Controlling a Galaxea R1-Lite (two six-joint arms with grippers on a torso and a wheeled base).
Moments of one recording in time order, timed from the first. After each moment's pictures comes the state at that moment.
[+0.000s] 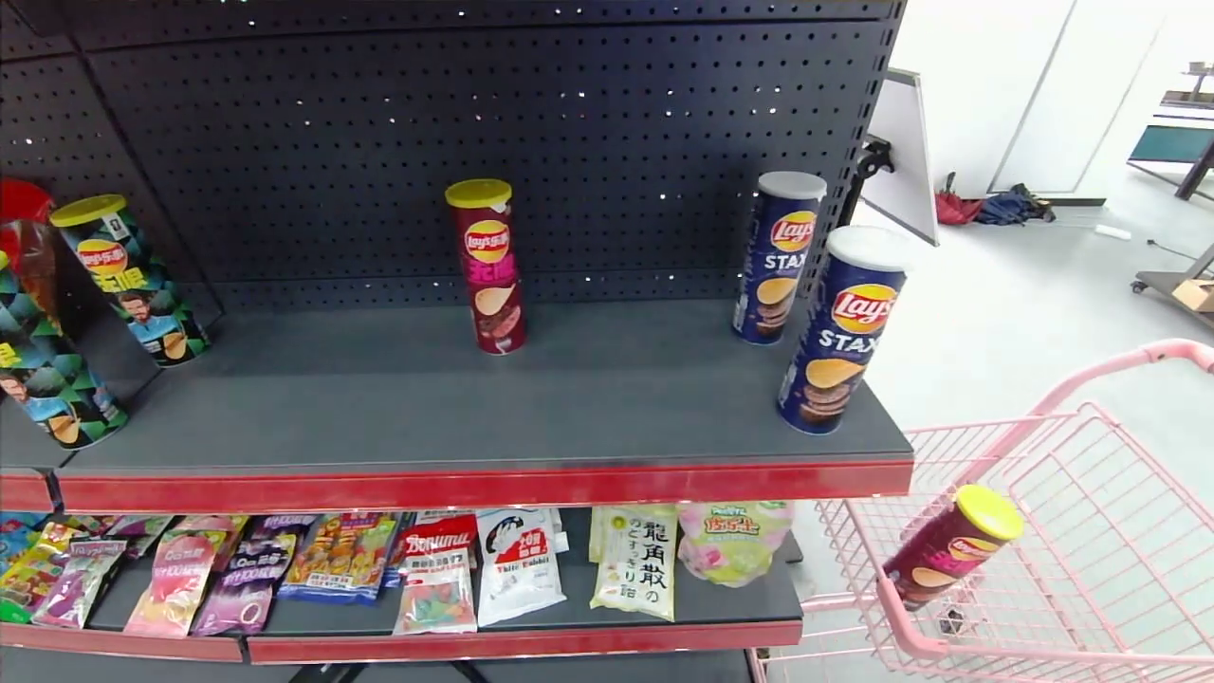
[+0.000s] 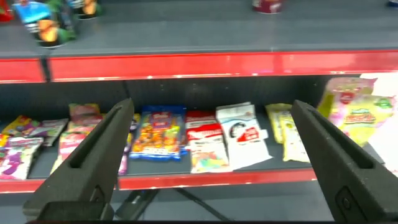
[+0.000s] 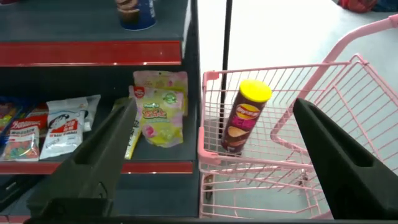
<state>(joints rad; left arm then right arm) 0.00 0.00 0.00 0.00 -0.02 0.00 0.00 0.00 0.00 0.00 0.02 0.00</state>
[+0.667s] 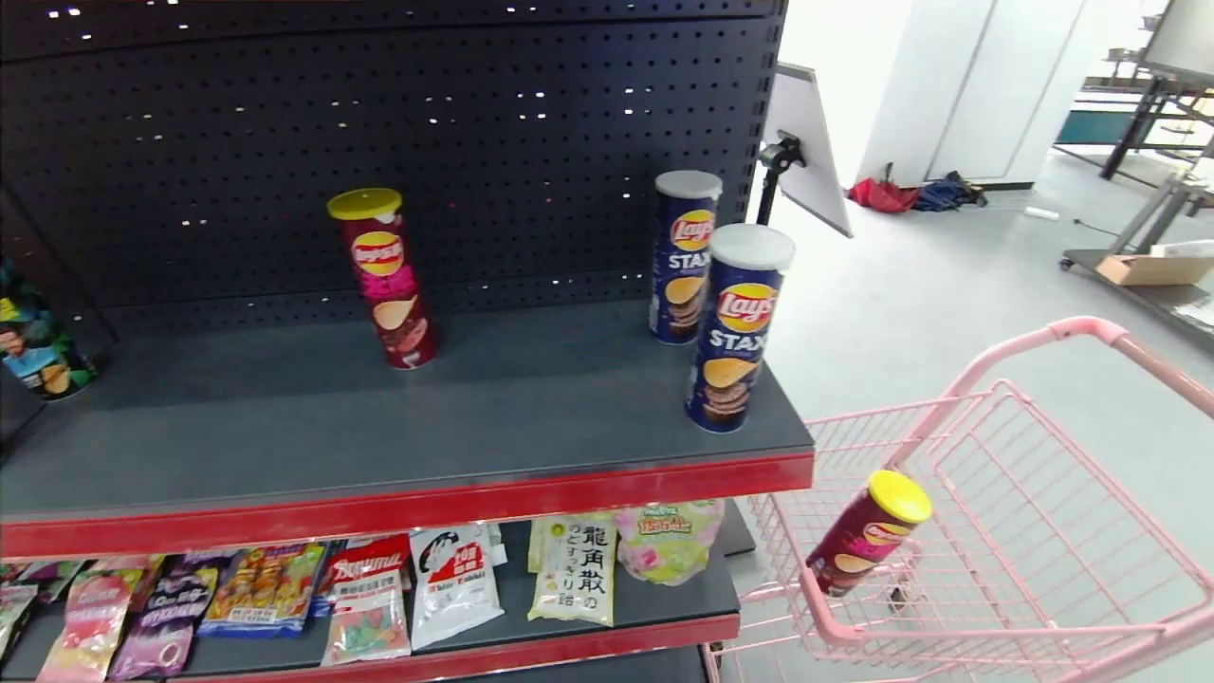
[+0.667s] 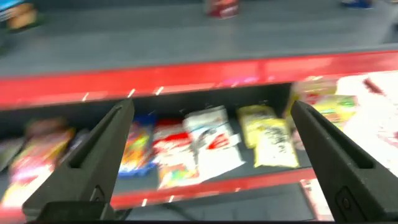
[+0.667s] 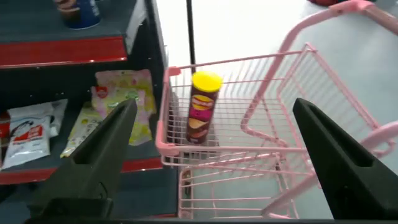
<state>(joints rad) 0.00 0.00 0.00 0.00 -0.02 0.00 0.00 0.00 0.00 0.00 0.02 0.00</state>
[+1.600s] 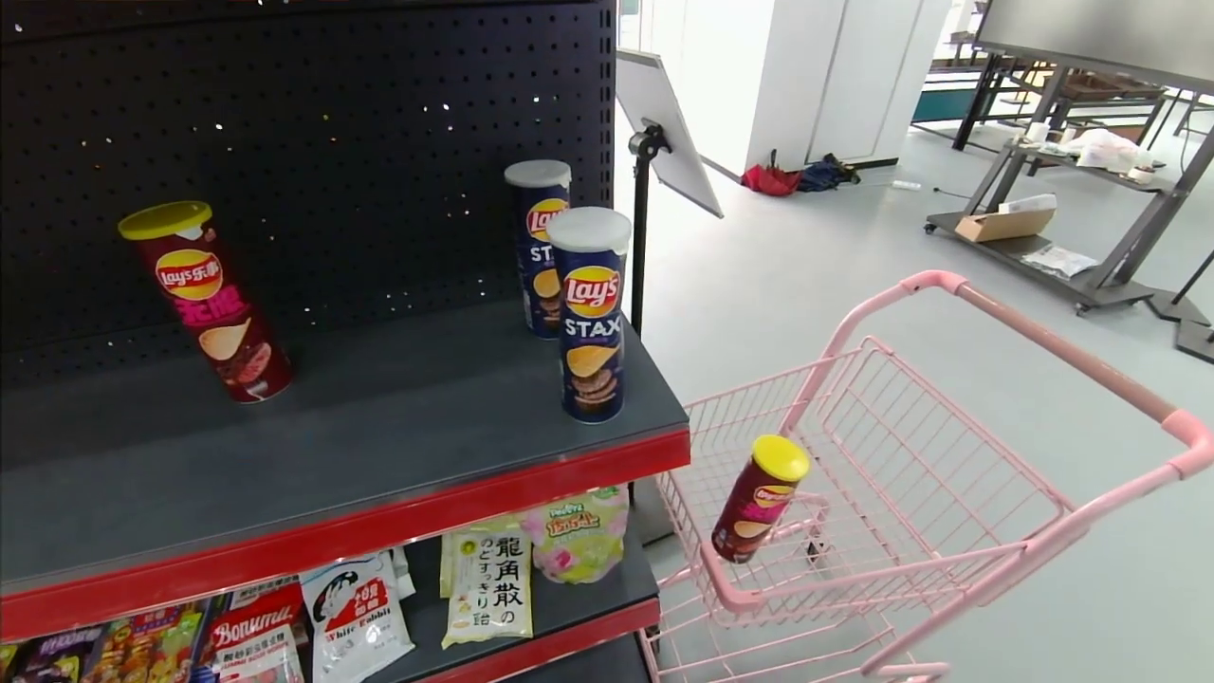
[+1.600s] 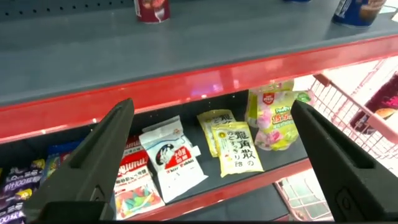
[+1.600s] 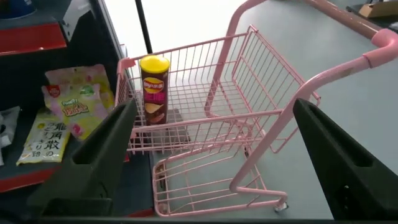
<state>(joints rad) 0.00 0.00 0.00 0.00 -0.02 0.00 0.00 0.00 0.00 0.00 0.02 0.00</state>
